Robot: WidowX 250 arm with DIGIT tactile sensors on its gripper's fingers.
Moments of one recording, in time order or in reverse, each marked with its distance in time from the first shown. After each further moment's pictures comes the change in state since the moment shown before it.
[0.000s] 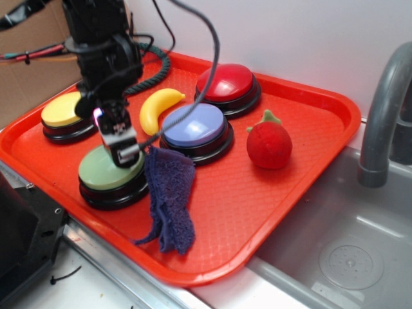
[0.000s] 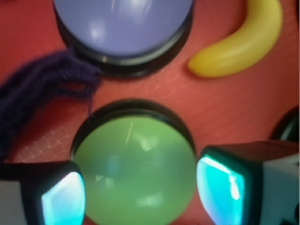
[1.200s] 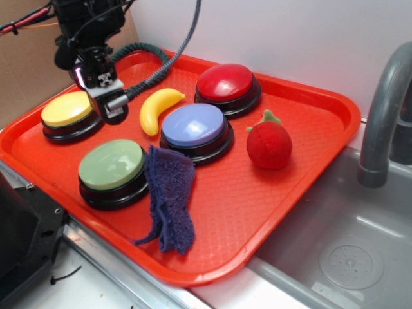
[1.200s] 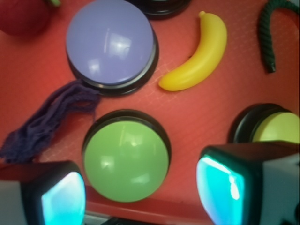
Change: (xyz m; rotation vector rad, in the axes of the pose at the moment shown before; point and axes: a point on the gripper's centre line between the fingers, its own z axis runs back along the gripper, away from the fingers) arm -0.003 0.007 0.037 -0.018 -0.030 0.054
